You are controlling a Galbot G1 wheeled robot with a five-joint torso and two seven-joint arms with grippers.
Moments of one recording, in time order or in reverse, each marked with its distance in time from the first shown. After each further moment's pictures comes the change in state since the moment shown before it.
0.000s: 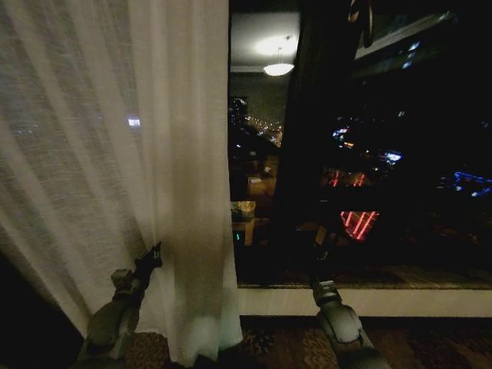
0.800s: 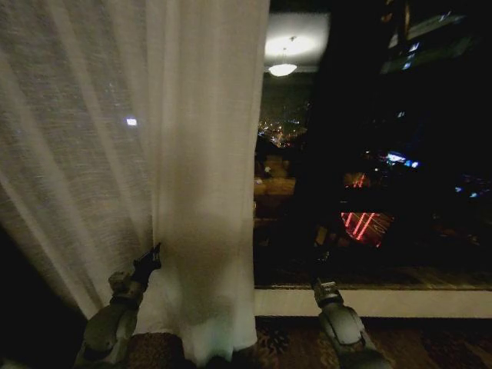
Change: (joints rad) left arm 0.014 -0.010 -0.010 -0.014 0.002 -0.003 0.004; right arm -0.011 -0.006 0.009 0.011 0.000 0.004 0.002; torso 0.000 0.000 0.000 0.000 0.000
